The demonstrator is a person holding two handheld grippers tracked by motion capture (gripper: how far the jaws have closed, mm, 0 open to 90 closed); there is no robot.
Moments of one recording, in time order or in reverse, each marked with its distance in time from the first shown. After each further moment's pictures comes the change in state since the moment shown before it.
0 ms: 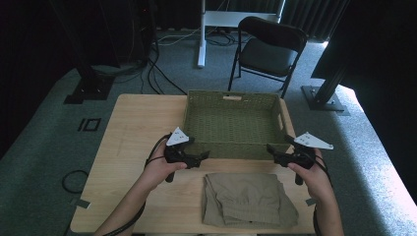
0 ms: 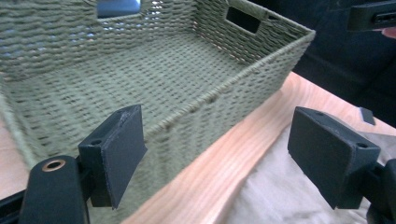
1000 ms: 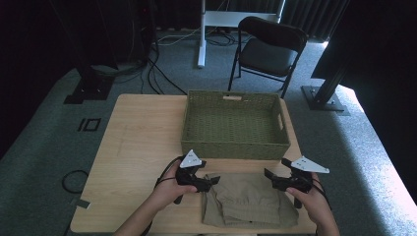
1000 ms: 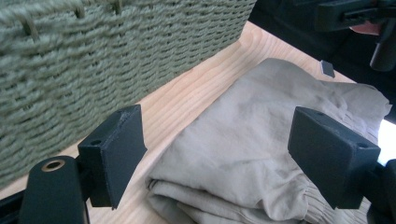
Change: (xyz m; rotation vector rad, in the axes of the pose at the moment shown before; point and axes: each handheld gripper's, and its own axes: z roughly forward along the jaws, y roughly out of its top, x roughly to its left) left arm -0.043 -0.046 0.019 0.108 -0.102 -0.012; right arm 0.018 -0.065 -0.015 0.074 0.058 0.032
